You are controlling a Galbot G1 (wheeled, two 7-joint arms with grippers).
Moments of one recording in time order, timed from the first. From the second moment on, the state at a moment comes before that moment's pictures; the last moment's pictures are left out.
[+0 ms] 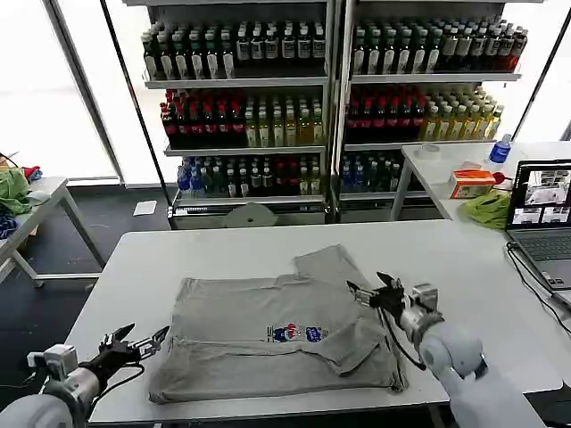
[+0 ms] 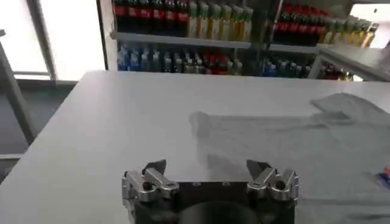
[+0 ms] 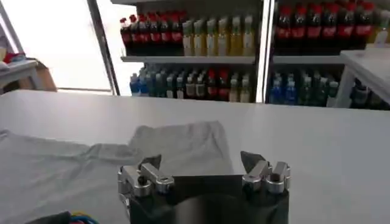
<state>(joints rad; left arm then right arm) 1.49 -0.92 -0.74 -1.97 -0.77 0.55 0.08 -0.82 1.06 0.19 1.63 0.60 -0.55 -0.03</state>
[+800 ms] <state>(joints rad) 1.03 -0.89 -0.44 -1.57 -0.79 0.53 0.09 -0.49 1.24 0.06 1.16 0.56 -0.55 -0.05</state>
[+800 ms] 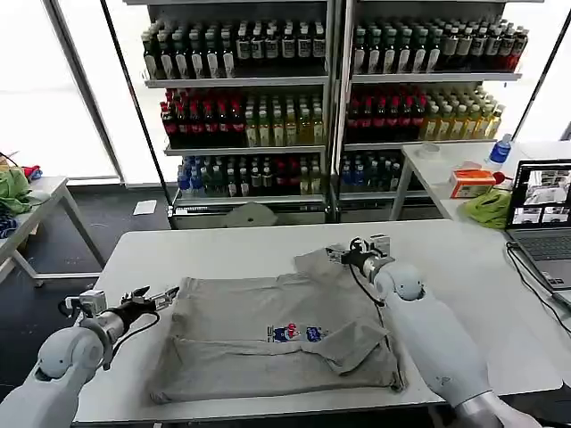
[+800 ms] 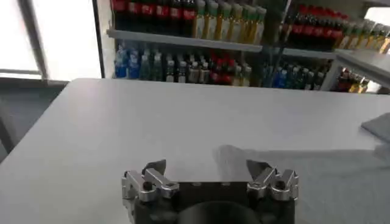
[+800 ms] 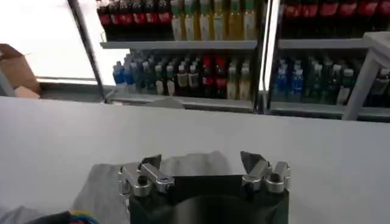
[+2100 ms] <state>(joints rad) 0.90 -0.92 -0.28 -1.47 -0.78 0.53 0.11 -0.49 1.27 0.01 1.15 0.57 -0.55 -0.06</state>
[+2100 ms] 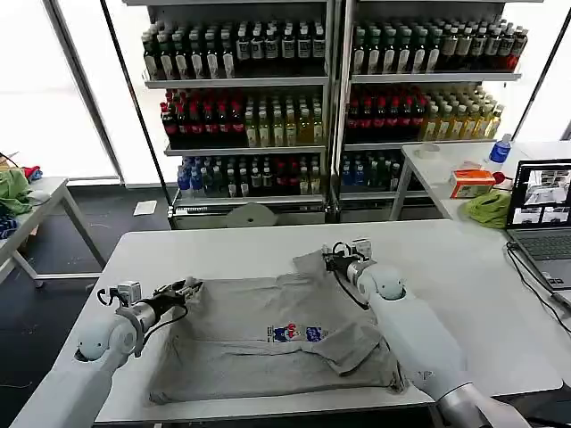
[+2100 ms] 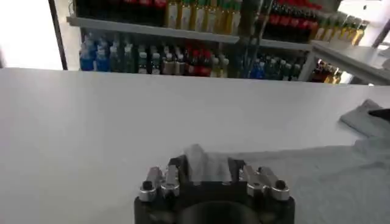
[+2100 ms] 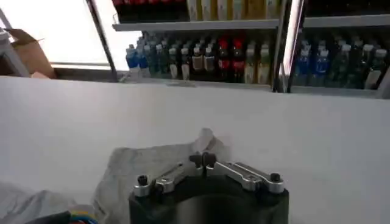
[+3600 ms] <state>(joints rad) 1.23 -0.94 -0.51 -1.86 -0.81 0.41 -0.02 -0.91 1.01 0.27 1.81 0.86 -0.57 0.08</state>
